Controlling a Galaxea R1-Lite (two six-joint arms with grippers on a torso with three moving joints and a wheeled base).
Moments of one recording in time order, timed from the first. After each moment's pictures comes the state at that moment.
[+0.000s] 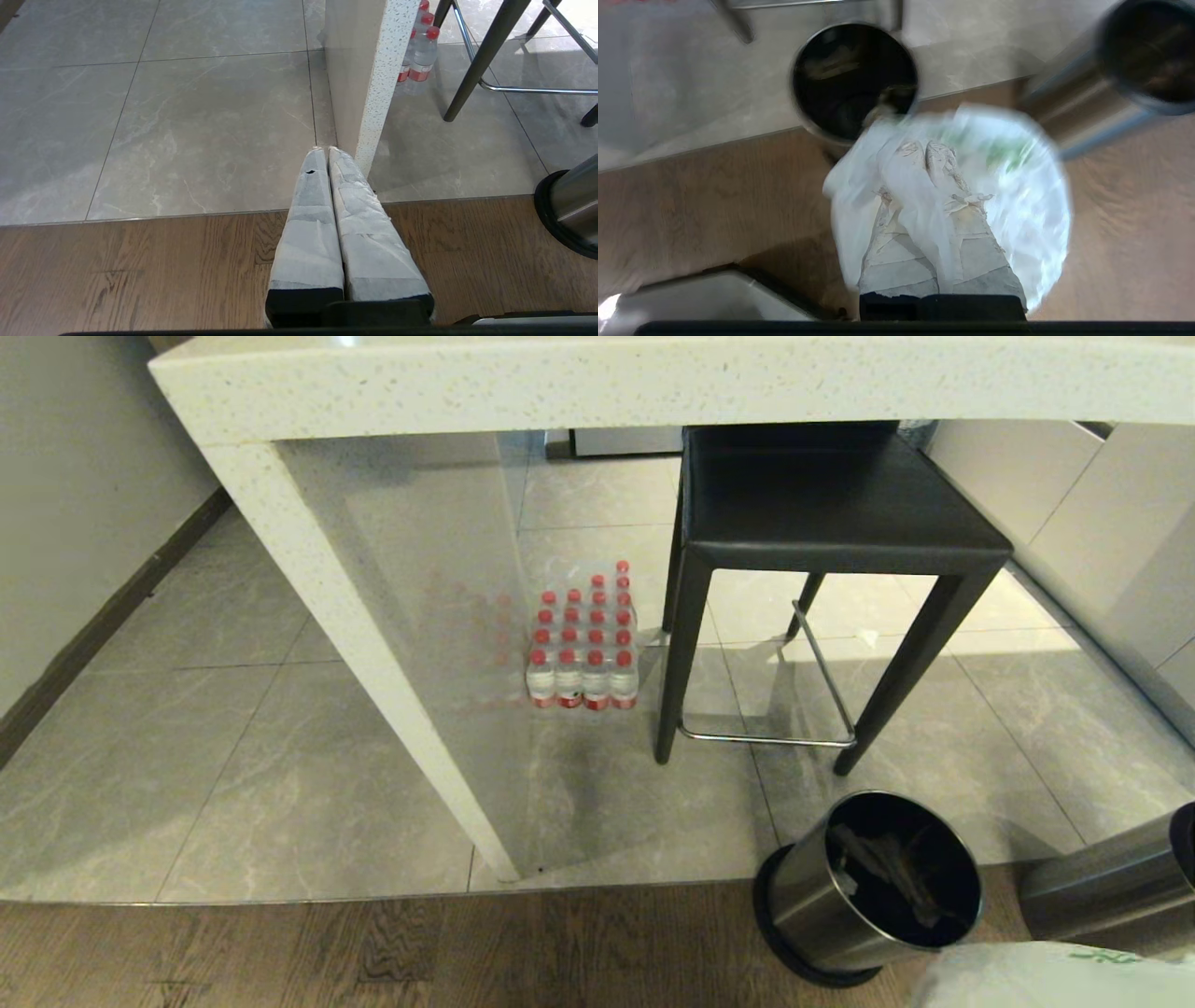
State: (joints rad) left arm 0.00 0.00 0.00 0.00 0.00 0.00; right arm -0.06 0.33 -0.24 0.22 -0.13 0.04
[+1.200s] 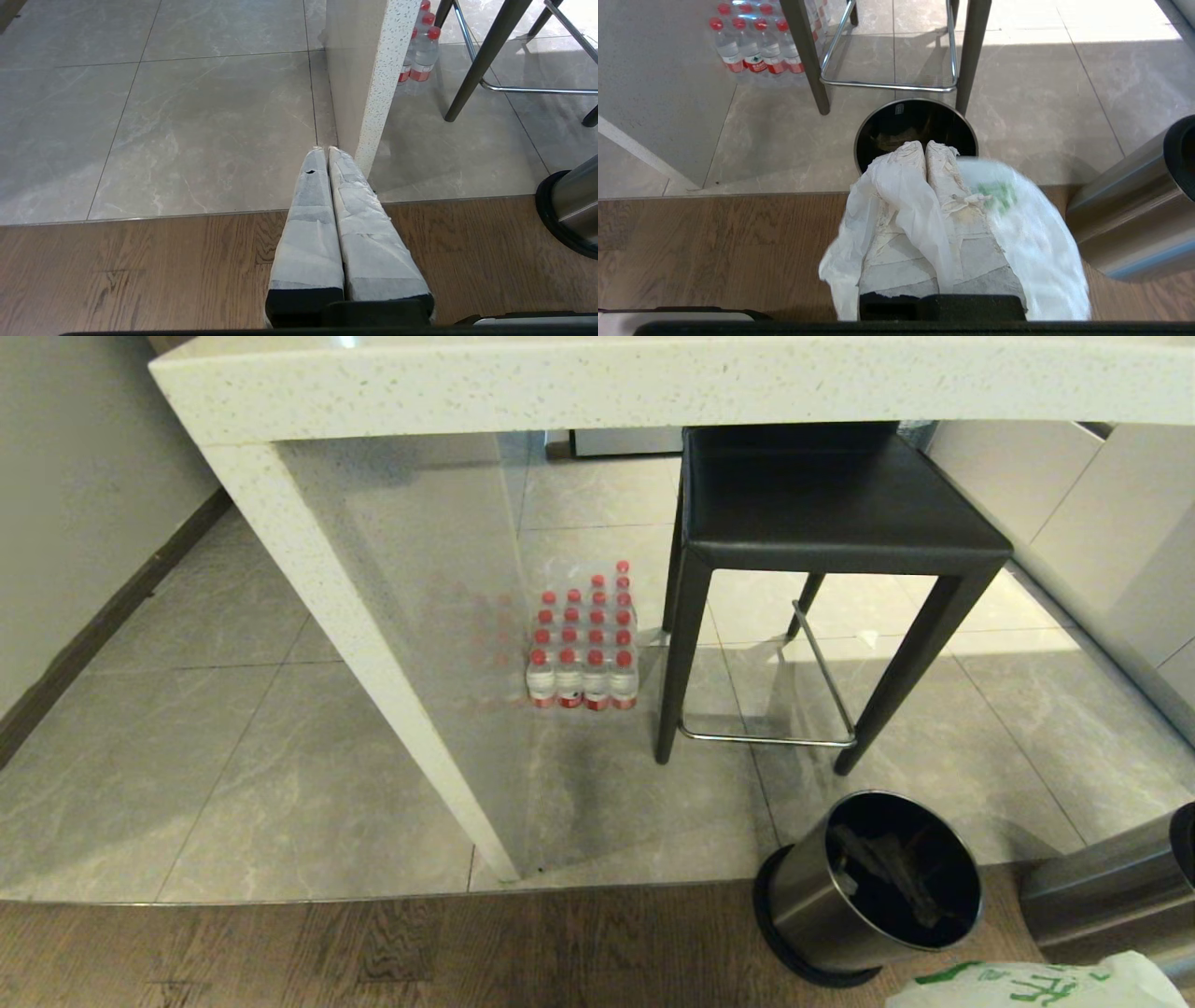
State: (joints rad) left arm 0.00 0.00 0.00 0.00 0.00 0.00; right arm 0.00 0.00 0.00 -0.01 0.00 -0.01
